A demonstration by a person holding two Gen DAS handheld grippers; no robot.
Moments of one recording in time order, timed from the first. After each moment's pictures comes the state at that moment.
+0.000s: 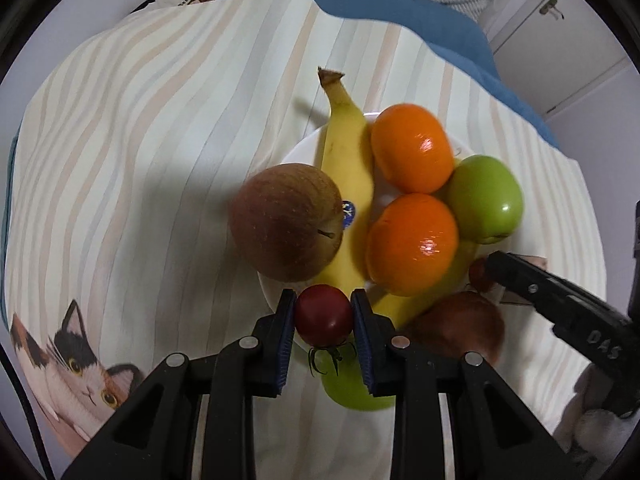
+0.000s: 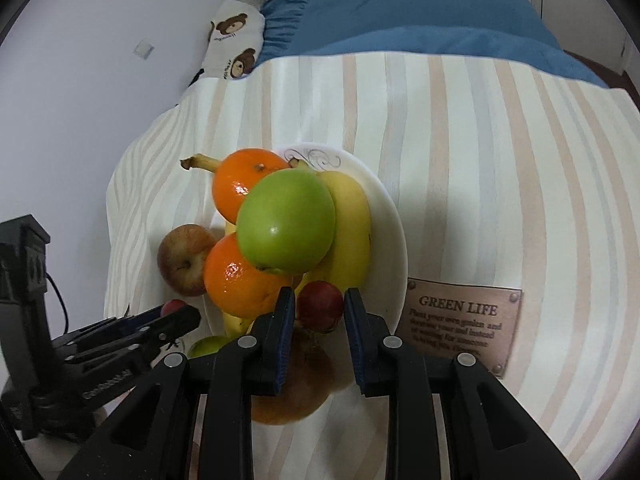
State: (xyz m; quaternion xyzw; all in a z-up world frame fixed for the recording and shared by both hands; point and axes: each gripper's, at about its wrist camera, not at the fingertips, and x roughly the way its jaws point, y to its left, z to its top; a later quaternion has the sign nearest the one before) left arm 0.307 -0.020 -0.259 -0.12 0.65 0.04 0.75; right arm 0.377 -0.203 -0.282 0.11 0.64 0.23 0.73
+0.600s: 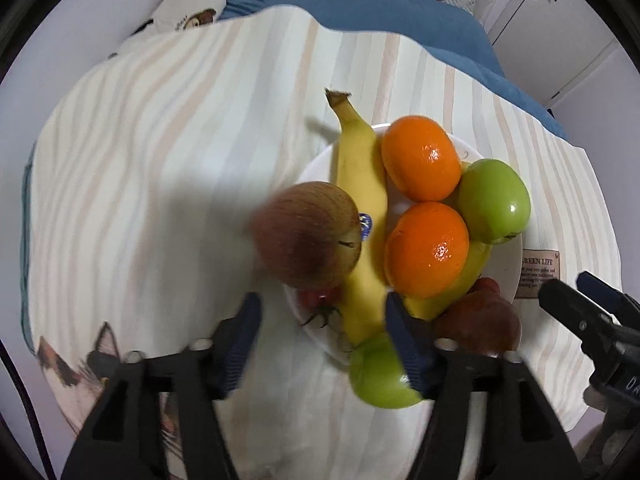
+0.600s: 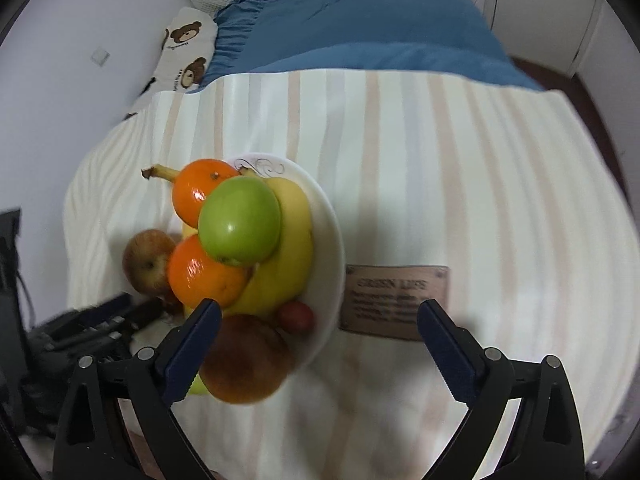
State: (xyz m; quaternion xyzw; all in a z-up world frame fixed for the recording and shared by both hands) left arm 0.322 -0.019 -0.249 -0.07 0.64 0.05 0.76; right arm 0.351 -0.221 -0.249 0.04 0.63 0.13 0.77
